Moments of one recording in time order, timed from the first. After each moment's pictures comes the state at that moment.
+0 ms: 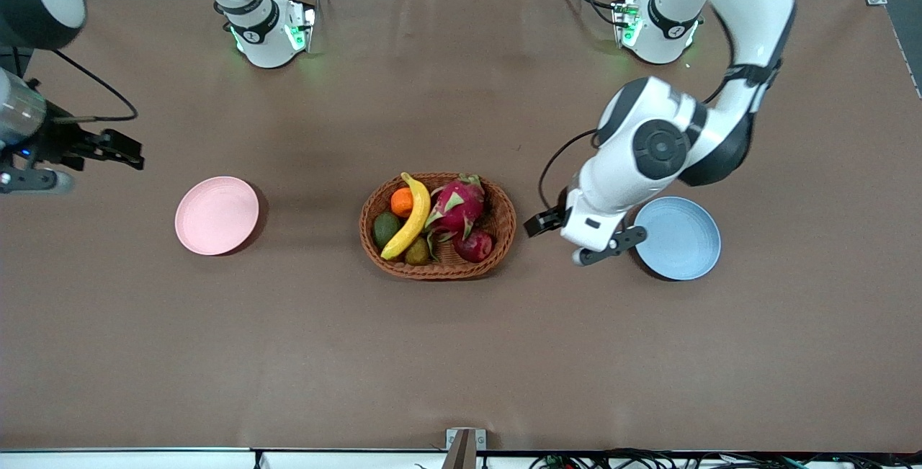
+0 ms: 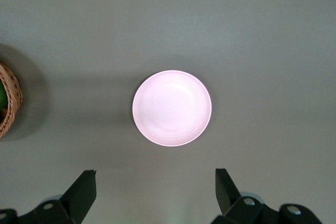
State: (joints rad) left arm -0.27 0.49 -0.30 -1.59 -0.08 2.15 -0.94; right arm 0.04 0.03 -0.05 -1.72 -0.05 1.65 -0.04
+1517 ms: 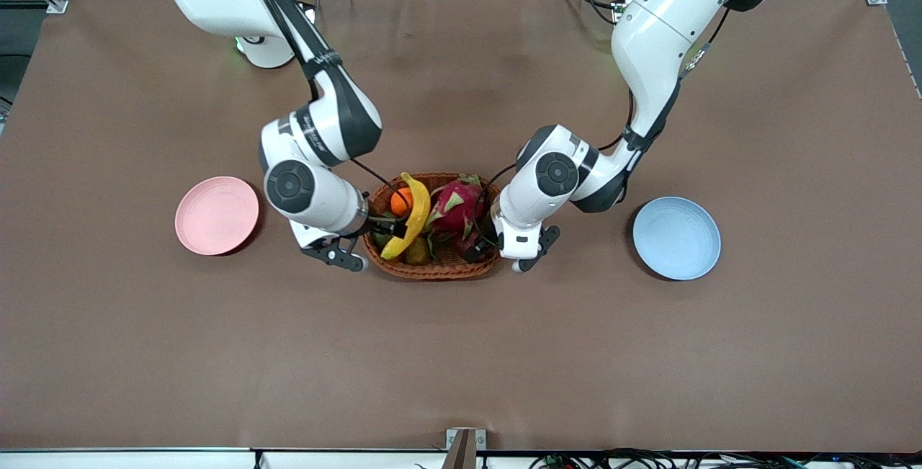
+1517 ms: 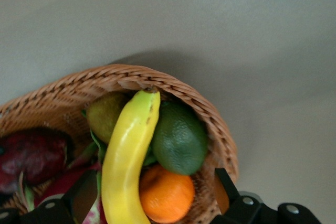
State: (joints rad) left arm -0.43 0.78 -0.29 -1.58 -0.08 2.57 -1.36; right arm 0.53 0.58 -0.04 -1.57 0.26 2.07 0.76
